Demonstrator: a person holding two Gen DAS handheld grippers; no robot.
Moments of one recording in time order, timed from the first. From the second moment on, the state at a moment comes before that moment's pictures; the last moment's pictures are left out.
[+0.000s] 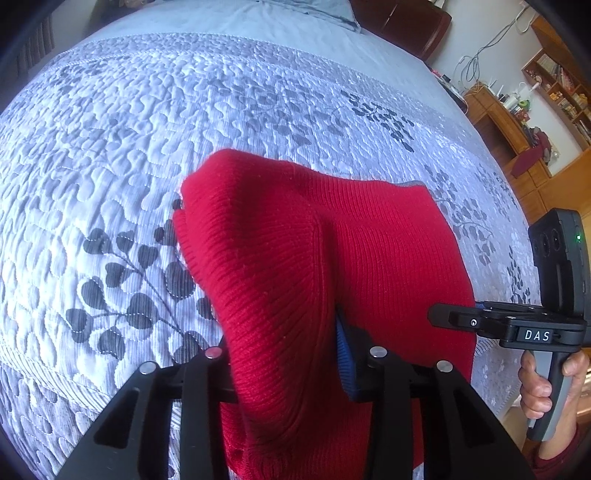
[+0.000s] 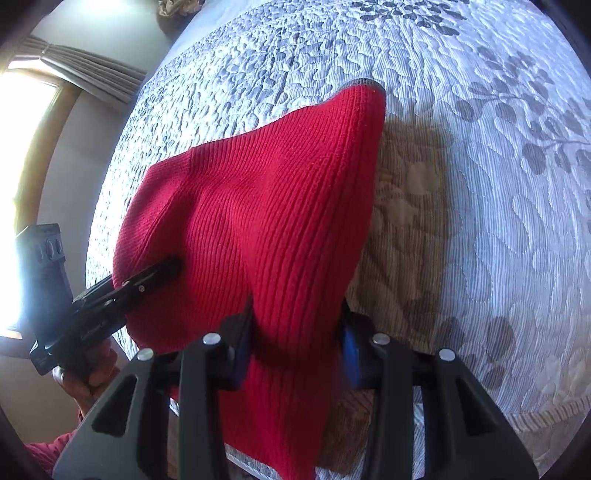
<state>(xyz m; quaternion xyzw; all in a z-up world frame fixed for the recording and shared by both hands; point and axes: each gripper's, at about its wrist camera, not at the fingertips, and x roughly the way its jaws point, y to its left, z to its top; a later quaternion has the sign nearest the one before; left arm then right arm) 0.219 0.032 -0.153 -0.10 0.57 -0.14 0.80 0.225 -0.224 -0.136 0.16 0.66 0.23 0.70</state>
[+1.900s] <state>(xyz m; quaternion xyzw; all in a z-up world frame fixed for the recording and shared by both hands) 0.223 -0.214 -0.197 -0.12 0.64 -0.20 0.73 0.162 -0.535 -0.155 0.29 0.66 0.16 0.68</state>
